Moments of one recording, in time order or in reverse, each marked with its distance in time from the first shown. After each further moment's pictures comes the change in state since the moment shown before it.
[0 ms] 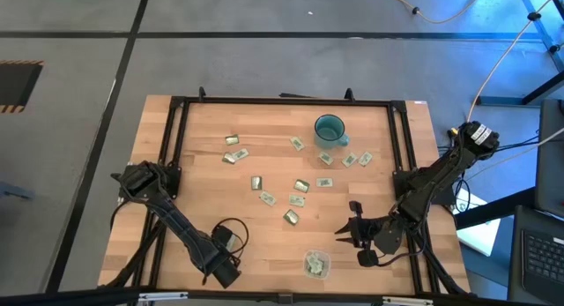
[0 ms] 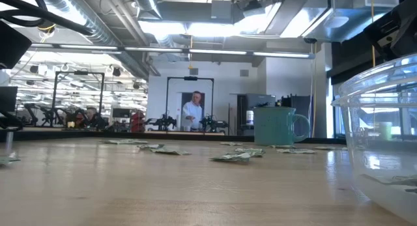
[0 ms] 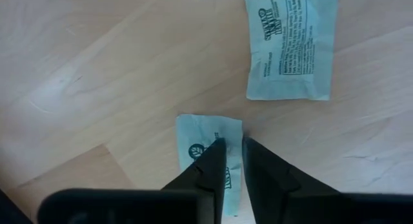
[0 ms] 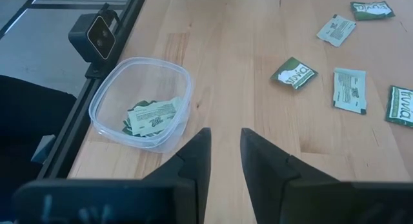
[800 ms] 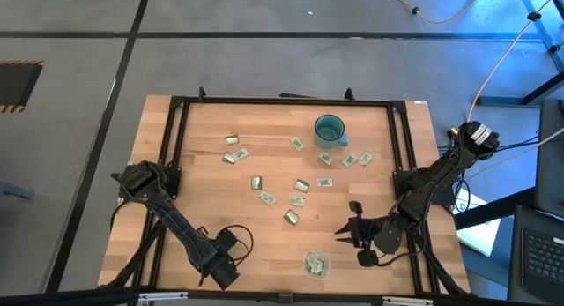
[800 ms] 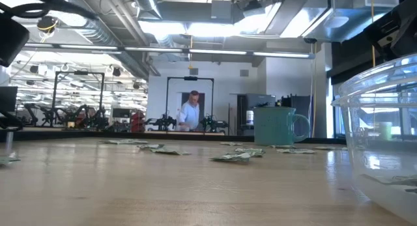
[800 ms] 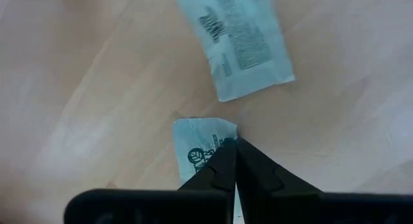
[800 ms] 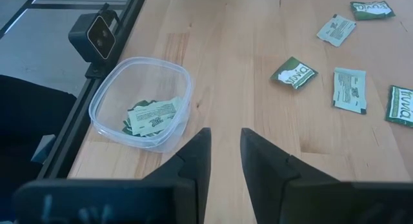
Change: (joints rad) left arm 0.003 -0.001 -0.006 0.056 -0.064 0.326; right arm 0.000 0.000 0.000 0.000 0.000 0.000
